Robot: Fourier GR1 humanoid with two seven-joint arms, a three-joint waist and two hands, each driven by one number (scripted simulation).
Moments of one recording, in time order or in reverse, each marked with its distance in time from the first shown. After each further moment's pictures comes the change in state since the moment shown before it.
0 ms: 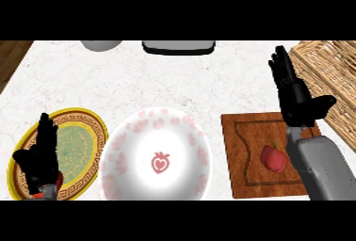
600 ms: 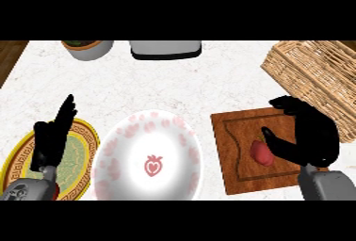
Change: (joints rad) left arm -0.129 0.118 -0.114 0.005 -0.035 -0.197 0.189; right arm 0.248 0.029 -0.050 -0.157 -0.031 0.214 -0.607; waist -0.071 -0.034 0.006
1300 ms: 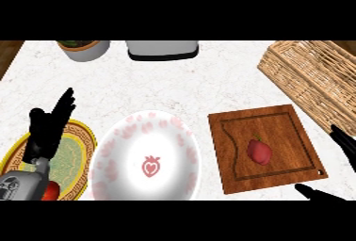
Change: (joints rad) left arm -0.047 0.049 0.002 -0.023 0.014 -0.061 0.105; right arm 0.456 -0.229 -0.045 -0.272 0.527 -0.339 0.281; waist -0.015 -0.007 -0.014
